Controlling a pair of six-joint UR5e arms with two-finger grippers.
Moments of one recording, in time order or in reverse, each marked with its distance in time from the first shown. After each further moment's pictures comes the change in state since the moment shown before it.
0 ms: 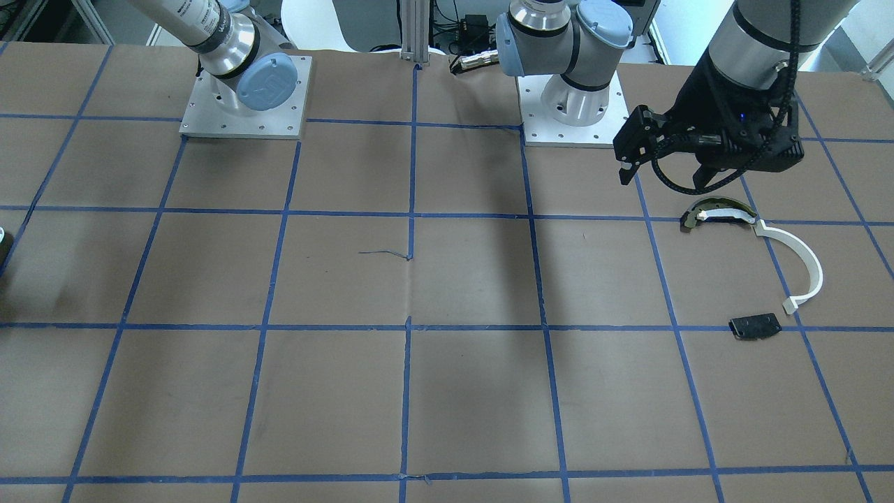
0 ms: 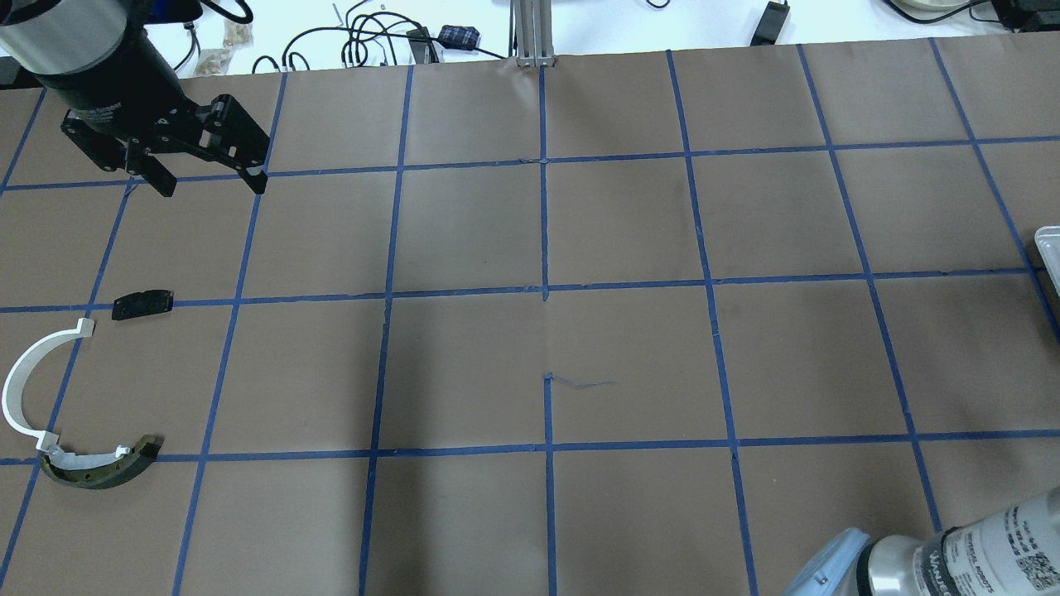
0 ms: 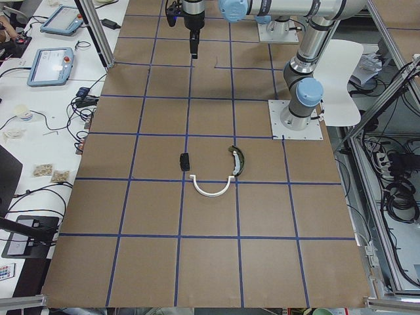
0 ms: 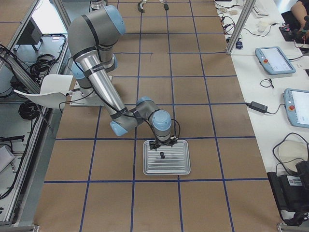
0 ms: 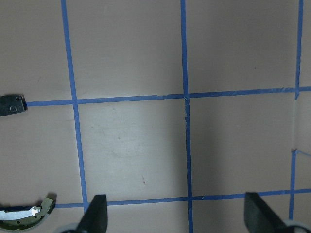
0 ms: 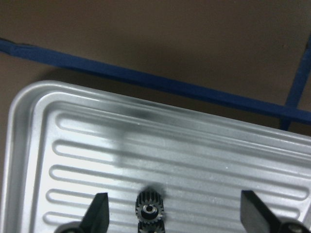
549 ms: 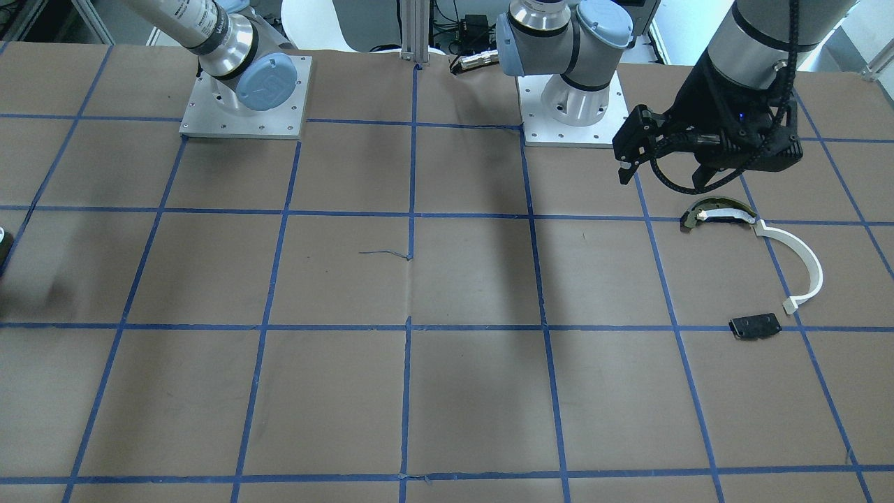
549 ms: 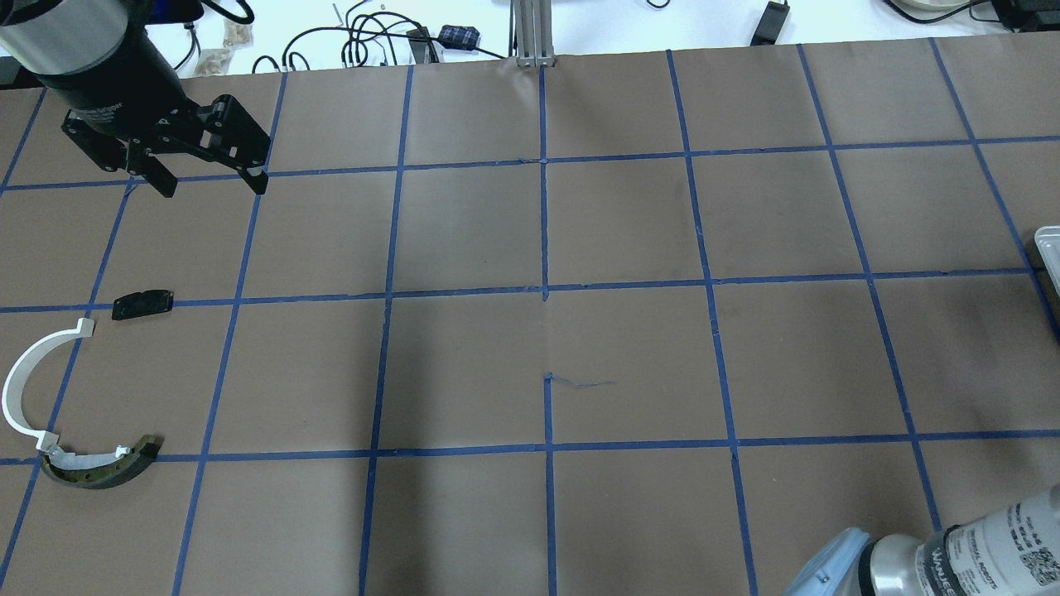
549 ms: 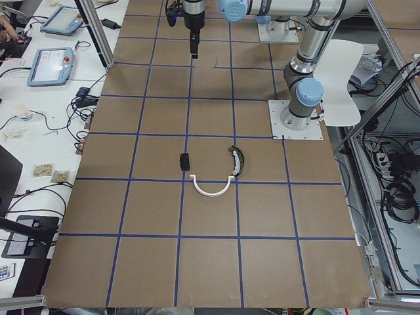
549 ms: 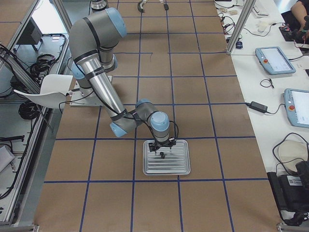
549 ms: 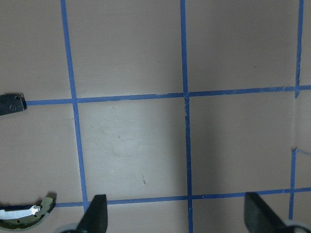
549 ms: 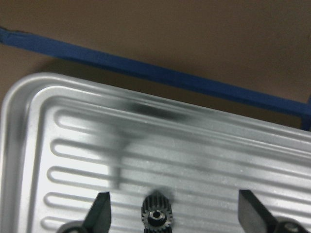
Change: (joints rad) left arm -0.001 0.000 0.000 -0.001 0.000 0.000; right arm -0.005 0.029 0.013 -0.049 -0.015 -0.005
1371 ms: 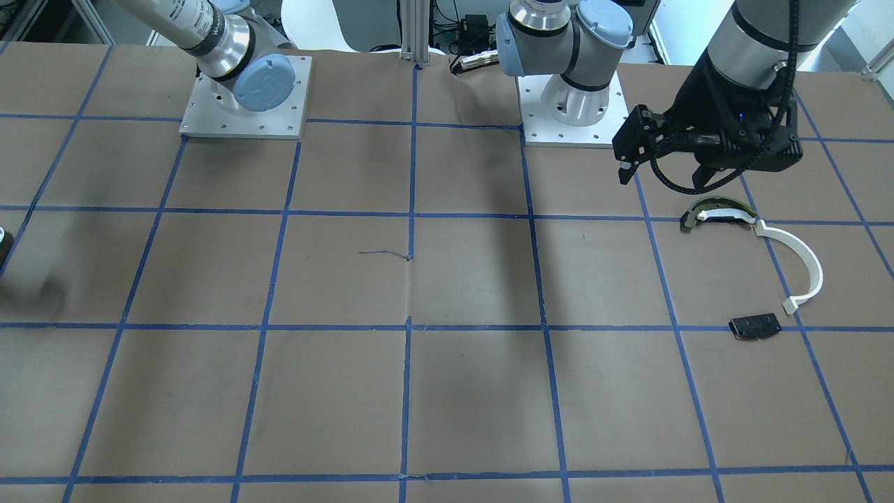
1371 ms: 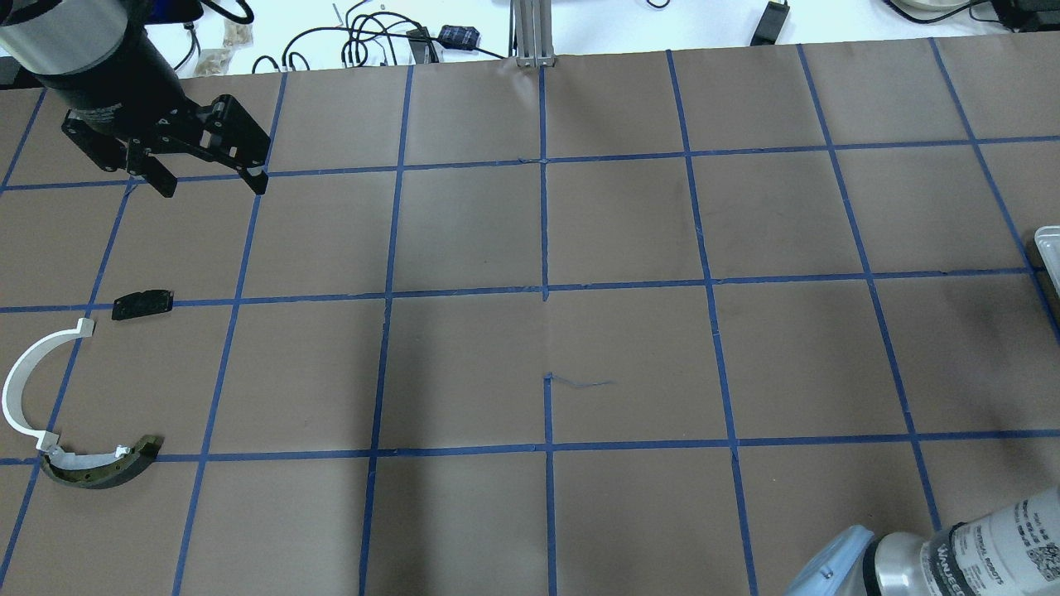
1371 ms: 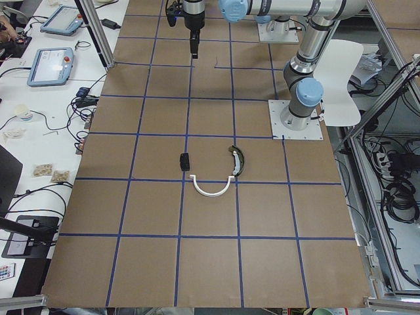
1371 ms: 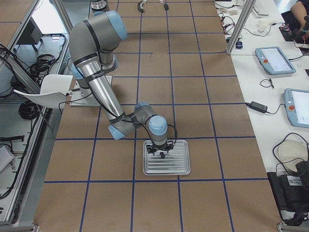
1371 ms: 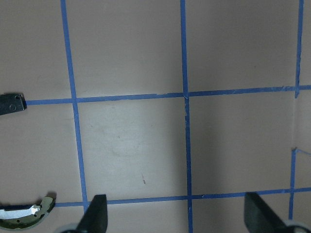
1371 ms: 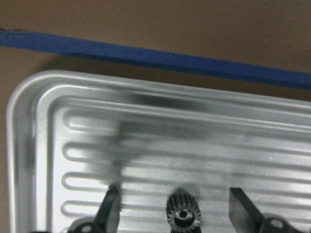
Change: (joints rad) left arm 0.000 0.000 -0.001 0.000 0.000 -0.001; right arm -0.024 0.014 -0.001 -0.004 -0.006 0.086
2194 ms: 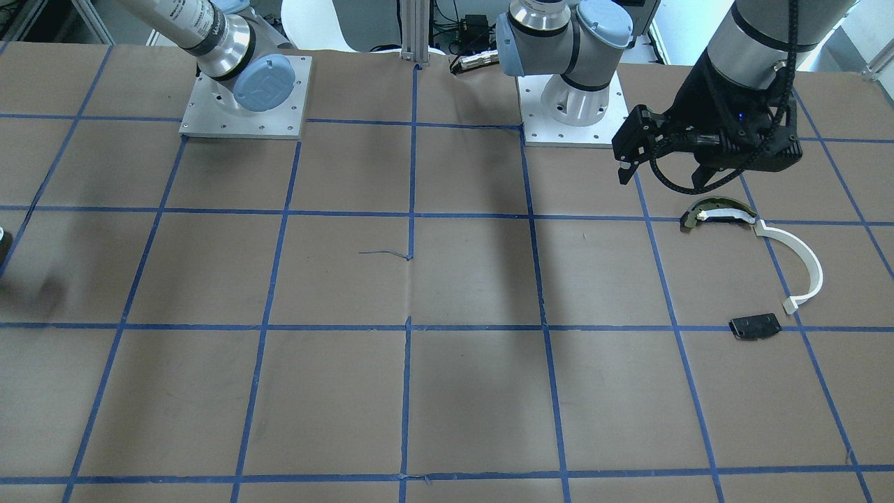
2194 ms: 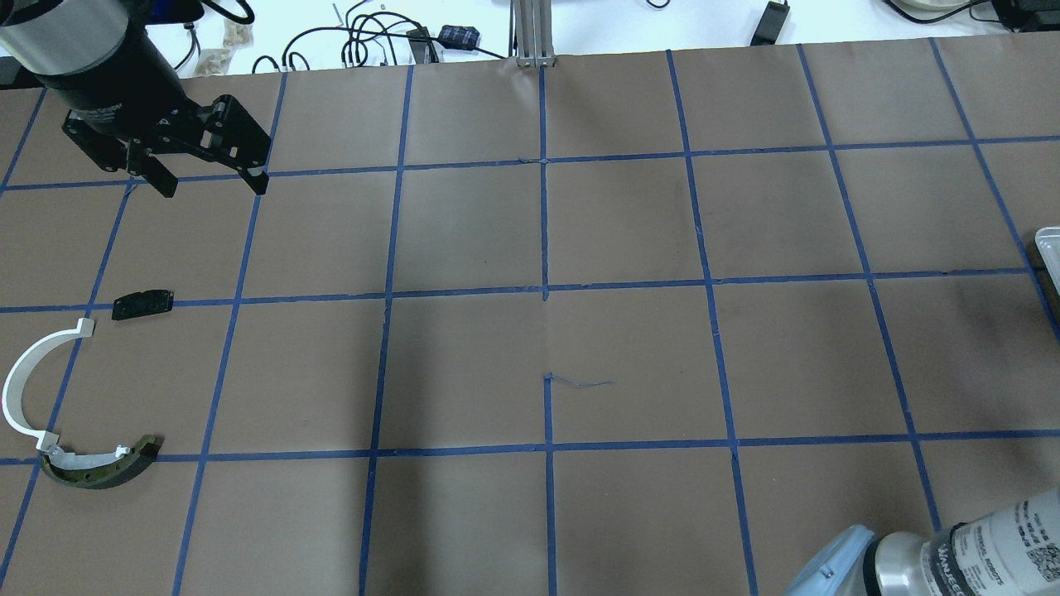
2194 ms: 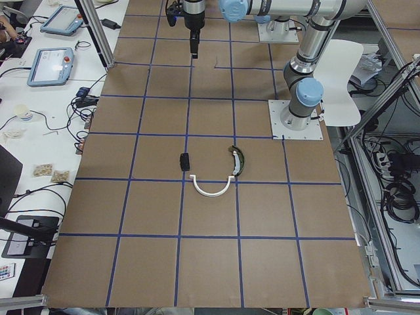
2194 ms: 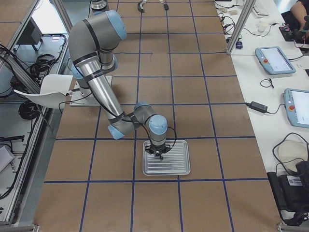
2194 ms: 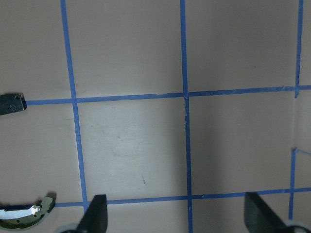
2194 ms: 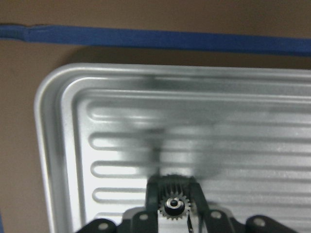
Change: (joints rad) left arm -0.001 0.000 0.000 0.000 0.000 0.000; right arm -0.001 -0.011 0.001 0.003 -0.080 0.081
